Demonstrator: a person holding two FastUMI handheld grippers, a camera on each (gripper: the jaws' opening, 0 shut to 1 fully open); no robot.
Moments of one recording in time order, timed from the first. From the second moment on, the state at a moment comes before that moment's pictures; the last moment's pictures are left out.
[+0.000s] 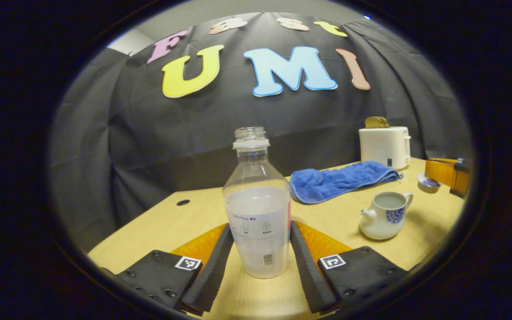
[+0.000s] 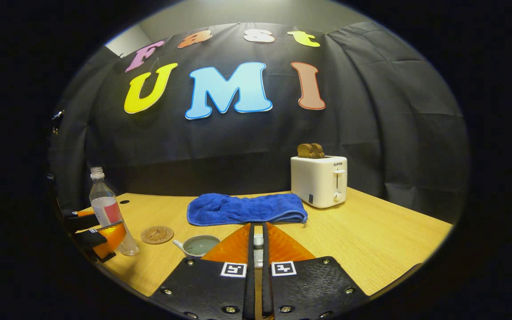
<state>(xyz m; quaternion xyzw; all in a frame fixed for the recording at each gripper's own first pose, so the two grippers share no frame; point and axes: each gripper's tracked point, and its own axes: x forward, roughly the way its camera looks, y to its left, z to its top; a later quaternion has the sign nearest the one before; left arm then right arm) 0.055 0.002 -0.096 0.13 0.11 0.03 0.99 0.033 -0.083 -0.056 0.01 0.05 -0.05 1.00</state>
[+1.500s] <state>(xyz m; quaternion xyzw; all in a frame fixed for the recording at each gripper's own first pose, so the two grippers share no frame) 0.085 -0.064 -0.052 0.66 -0.02 0.00 0.75 0.010 -0.113 -0.054 0.04 0.03 -0.07 1.00</state>
